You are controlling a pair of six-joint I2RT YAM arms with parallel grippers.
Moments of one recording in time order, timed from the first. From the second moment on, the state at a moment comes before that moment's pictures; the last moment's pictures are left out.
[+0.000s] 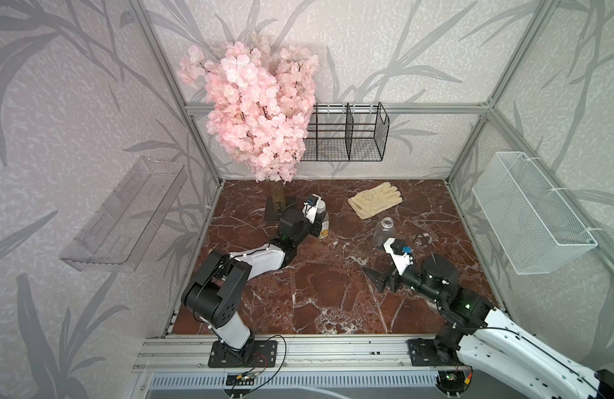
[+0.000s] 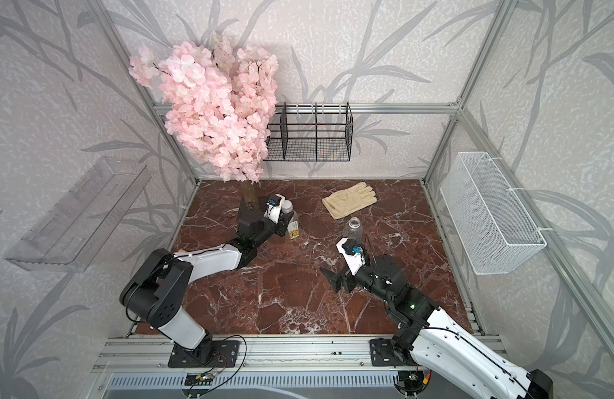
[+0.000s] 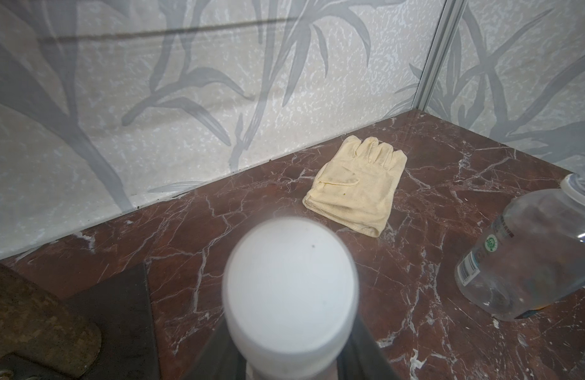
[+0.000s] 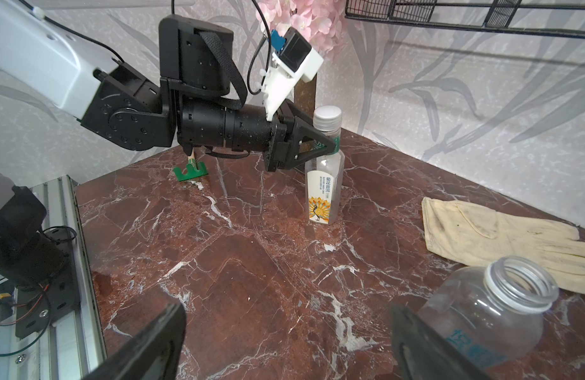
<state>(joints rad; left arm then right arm) -0.48 1.65 0.82 0.59 0.06 0.03 0.76 0.64 0.52 -0.14 -0.09 0.04</state>
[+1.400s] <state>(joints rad) -0.48 1.24 0.61 0.48 0.08 -0.02 0.73 0.77 0.87 -0.55 0.23 0.19</state>
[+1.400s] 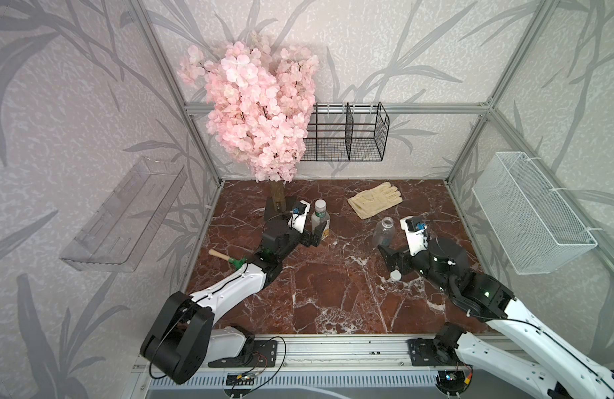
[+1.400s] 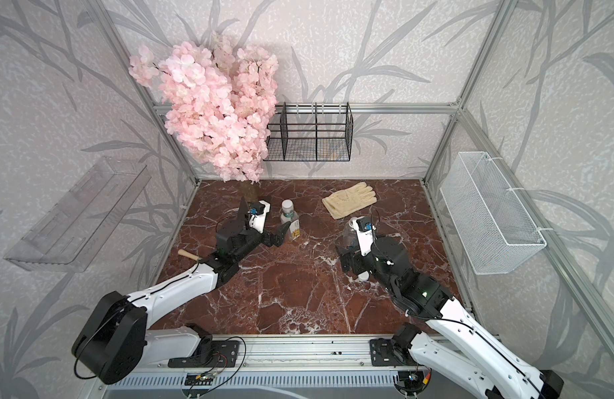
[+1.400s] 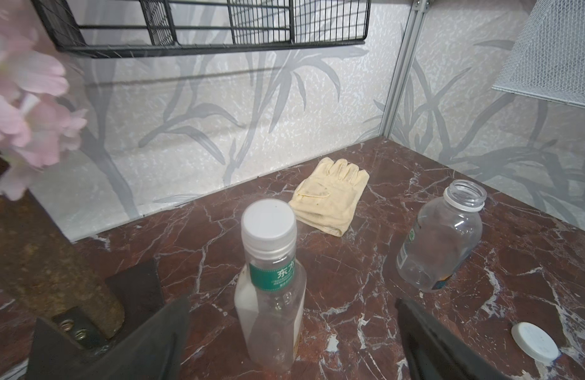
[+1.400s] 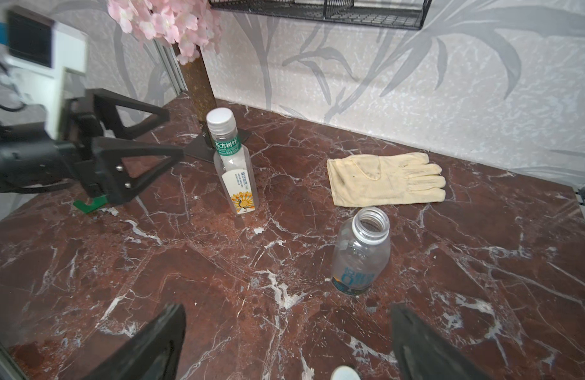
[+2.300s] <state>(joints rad) -0.48 0.87 0.44 0.28 0.02 -0.18 0.44 1.52 1.53 -1.09 0.11 0.26</state>
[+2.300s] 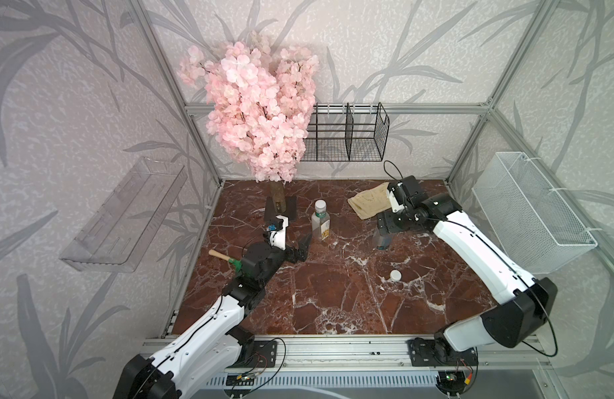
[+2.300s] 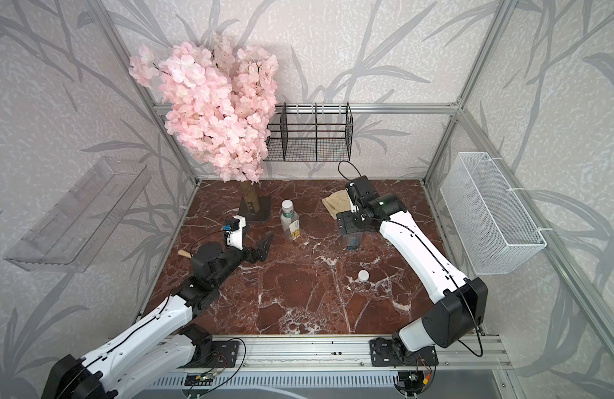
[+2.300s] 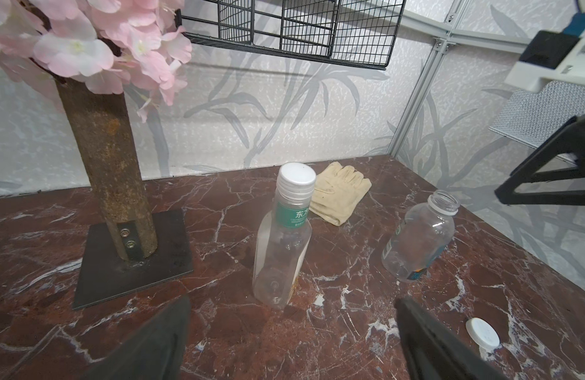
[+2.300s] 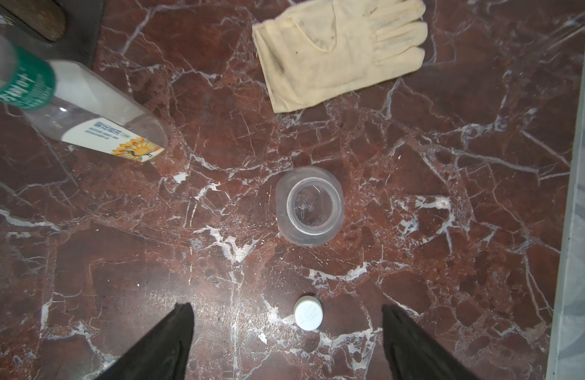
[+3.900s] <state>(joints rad) -0.48 0.89 0.44 0.28 0.04 -0.18 0.37 1.86 1.74 -1.17 0.10 0.22</state>
